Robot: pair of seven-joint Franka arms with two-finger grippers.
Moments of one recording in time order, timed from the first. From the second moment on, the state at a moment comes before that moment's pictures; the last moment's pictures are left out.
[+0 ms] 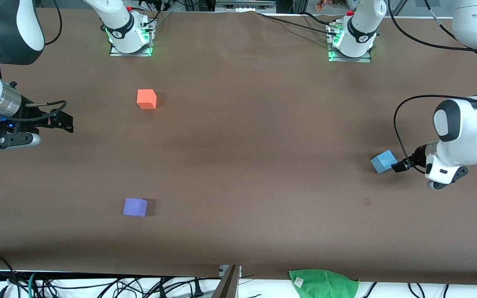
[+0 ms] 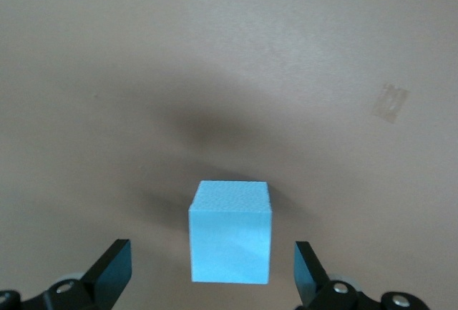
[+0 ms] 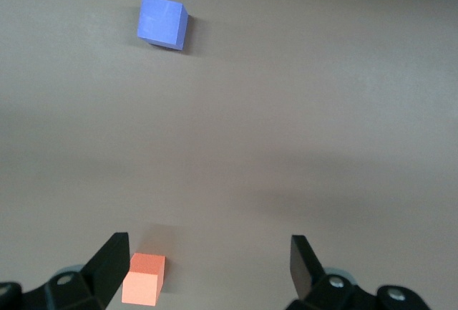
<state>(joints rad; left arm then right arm) 0.12 0.46 0.01 -1.83 -0.02 2.16 -0.35 0.07 0.17 -0.01 -1.59 -0.03 1.72 -0.08</state>
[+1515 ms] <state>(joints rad) 0.10 0.46 -0.02 -2.06 -0.02 2.58 -0.36 0.13 0.18 -0.01 -1.54 0.00 1.66 0.06</state>
